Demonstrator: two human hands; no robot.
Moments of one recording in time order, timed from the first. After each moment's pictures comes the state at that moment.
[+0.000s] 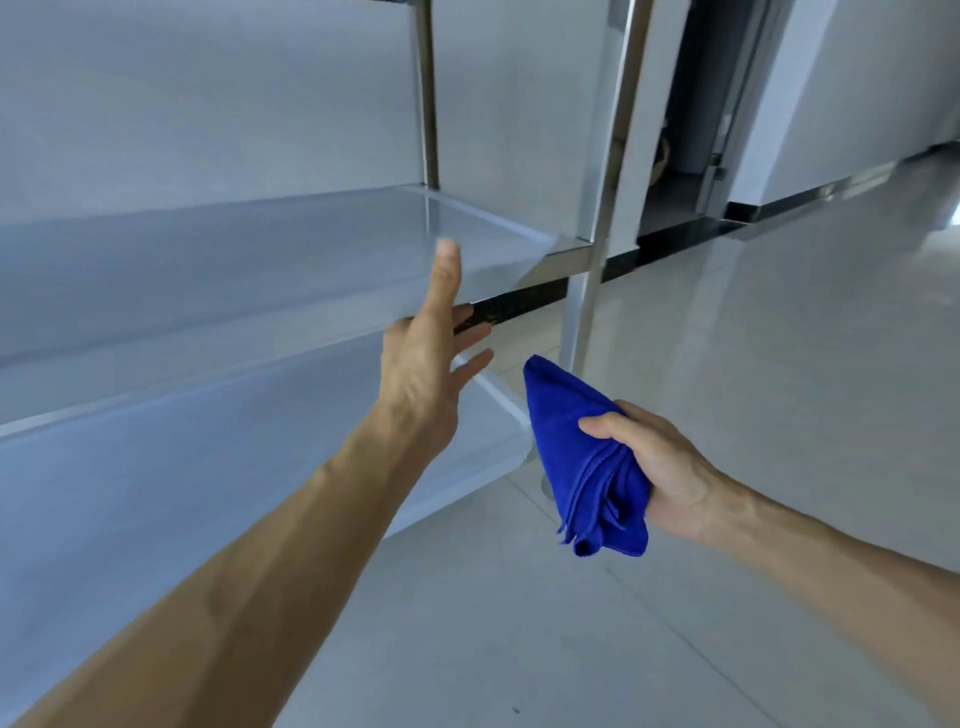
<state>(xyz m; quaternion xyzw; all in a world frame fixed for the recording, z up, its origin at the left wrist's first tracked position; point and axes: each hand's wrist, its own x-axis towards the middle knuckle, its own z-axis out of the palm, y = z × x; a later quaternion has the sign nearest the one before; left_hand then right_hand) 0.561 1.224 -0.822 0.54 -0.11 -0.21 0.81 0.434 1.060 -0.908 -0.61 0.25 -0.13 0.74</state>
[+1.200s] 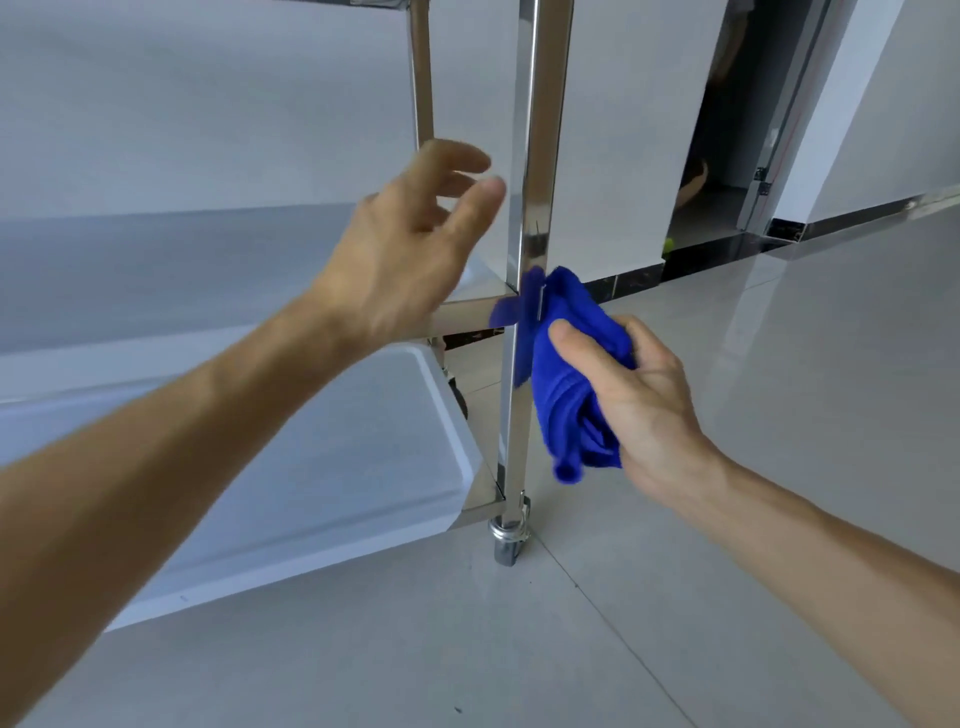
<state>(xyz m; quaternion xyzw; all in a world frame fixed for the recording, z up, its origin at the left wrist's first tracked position) 0.531 1.211 -0.747 0.76 -0.42 0.12 0.48 0.425 1.049 -0.846 -0.66 0.13 -0.33 0.67</state>
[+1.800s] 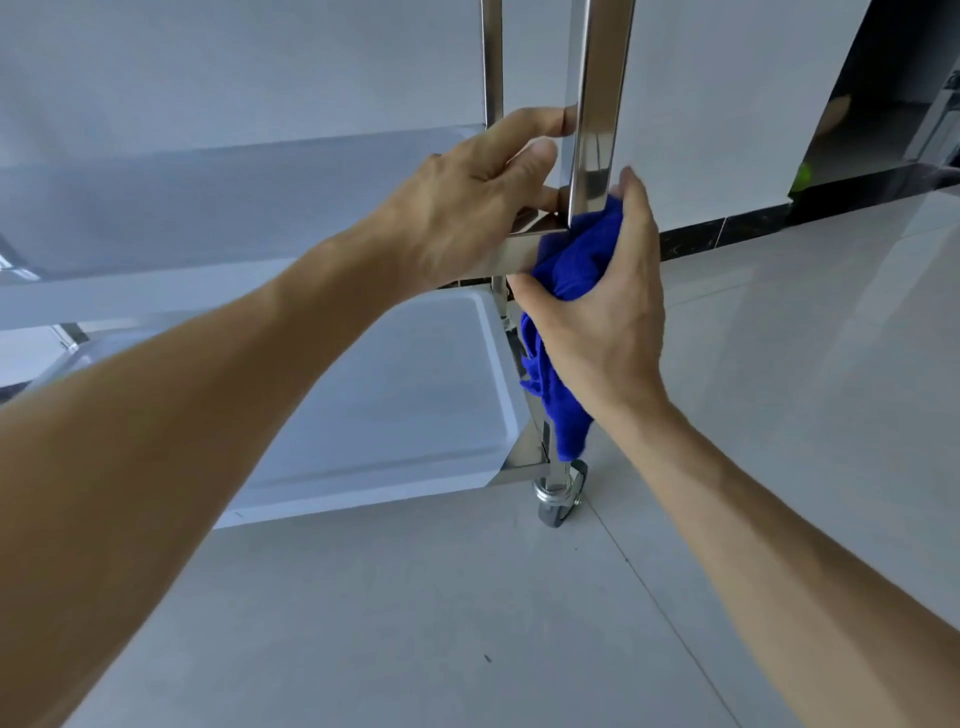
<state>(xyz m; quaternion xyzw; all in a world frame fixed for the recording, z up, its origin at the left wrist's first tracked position) 0.543 1.189 -0.761 0.82 -0.38 -0.02 0.43 0.497 1.067 -0.856 -0.77 0.08 -0.44 0.45</state>
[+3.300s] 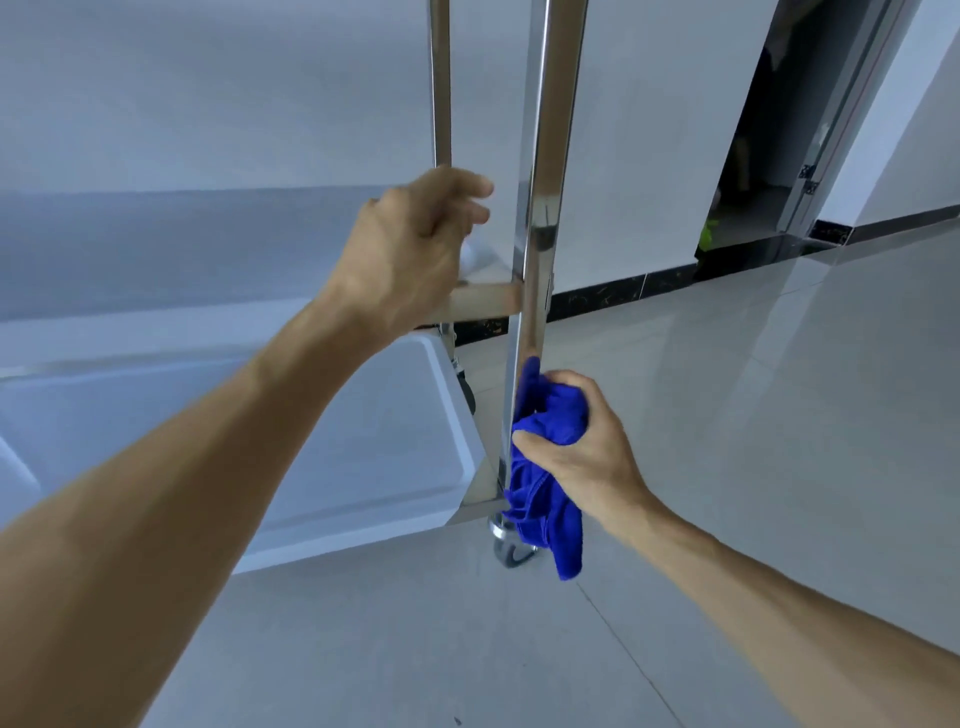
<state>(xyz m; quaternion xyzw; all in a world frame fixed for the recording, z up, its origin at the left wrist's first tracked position) 0.555 1.207 -0.763 0.79 -0.36 0.14 0.48 0.468 1.042 -0.928 -0.76 0.10 -0.27 0.58</state>
